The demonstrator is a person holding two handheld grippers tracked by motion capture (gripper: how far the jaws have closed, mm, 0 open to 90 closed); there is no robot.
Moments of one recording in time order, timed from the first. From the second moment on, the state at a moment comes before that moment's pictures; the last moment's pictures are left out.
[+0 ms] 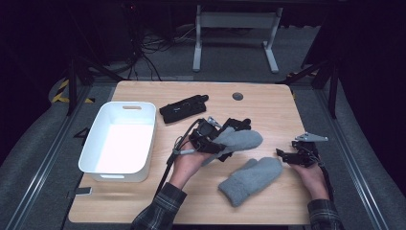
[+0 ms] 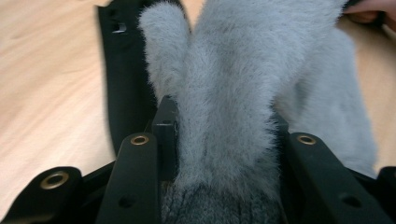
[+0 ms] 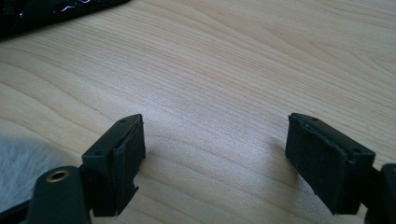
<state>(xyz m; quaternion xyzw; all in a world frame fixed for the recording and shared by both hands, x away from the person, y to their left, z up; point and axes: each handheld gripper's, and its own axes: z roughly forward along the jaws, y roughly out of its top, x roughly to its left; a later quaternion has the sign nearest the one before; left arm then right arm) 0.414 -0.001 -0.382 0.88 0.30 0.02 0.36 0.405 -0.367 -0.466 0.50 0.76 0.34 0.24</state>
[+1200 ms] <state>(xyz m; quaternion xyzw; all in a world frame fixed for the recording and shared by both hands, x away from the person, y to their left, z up) 0.366 -0.064 -0.405 0.91 0.24 -0.02 0.35 0.405 -0.367 -0.467 0.50 0.77 0.34 0.24</state>
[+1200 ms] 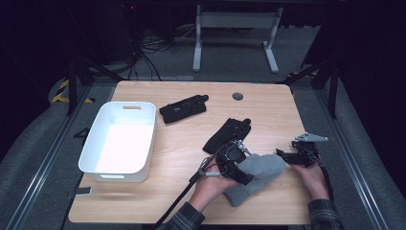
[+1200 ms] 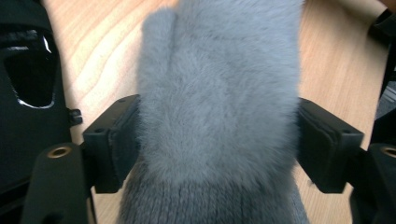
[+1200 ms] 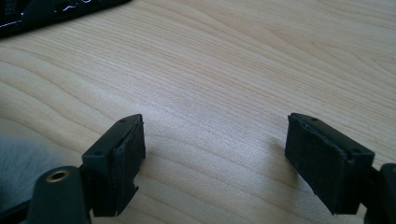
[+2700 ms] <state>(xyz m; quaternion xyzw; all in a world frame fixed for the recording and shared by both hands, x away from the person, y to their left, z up) 0.340 -0.009 -0.384 0.90 0.18 -0.05 0.40 0.405 -0.366 -0.467 0.50 0.76 0.34 0.24</state>
